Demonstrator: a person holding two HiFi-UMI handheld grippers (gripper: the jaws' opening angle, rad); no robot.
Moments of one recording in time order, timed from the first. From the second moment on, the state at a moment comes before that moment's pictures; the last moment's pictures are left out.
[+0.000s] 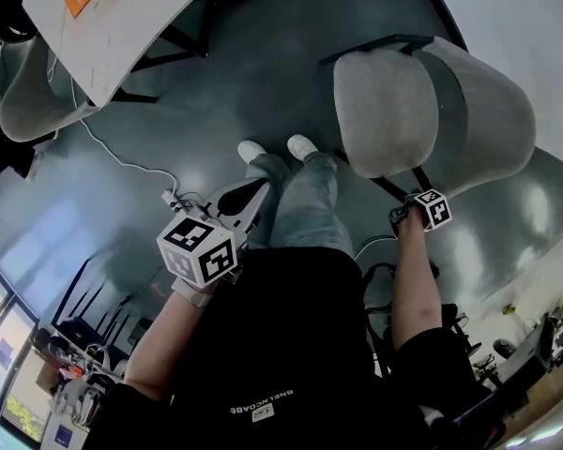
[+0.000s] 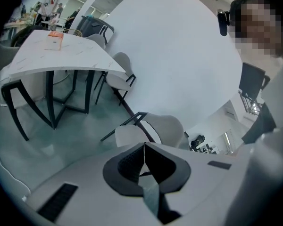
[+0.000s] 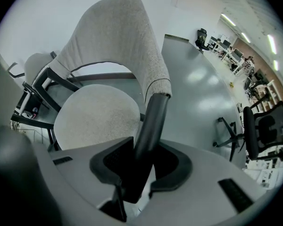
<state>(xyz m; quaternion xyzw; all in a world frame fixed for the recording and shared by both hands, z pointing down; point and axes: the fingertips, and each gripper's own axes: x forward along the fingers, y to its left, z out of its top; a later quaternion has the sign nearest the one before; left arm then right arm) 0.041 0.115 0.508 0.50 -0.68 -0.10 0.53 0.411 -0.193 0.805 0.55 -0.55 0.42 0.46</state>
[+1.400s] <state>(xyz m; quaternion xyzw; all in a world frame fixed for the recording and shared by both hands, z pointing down) -0.019 0.210 0.494 0.40 -0.76 -0.17 0.49 0.201 -0.044 0.806 0.51 -0.51 0.51 0.46</state>
